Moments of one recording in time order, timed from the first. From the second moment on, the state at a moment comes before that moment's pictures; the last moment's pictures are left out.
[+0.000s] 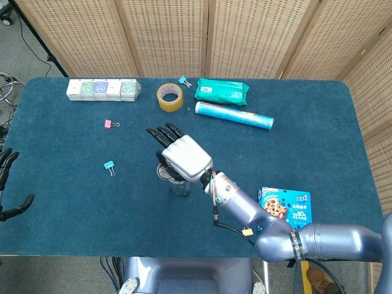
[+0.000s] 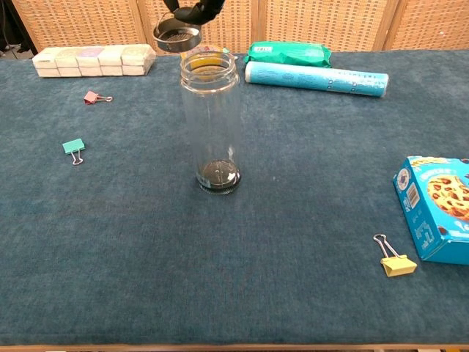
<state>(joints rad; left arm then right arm) -0.11 -0.92 -0.09 -1.83 1.46 1.48 -0.14 1.17 -1.32 0.36 -1.85 -0.87 0.89 -0.54</state>
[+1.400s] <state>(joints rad) -0.11 -0.92 -0.08 -1.83 1.47 1.47 -0.13 1.17 -1.32 0.28 -1.83 -0.87 0.92 -0.48</state>
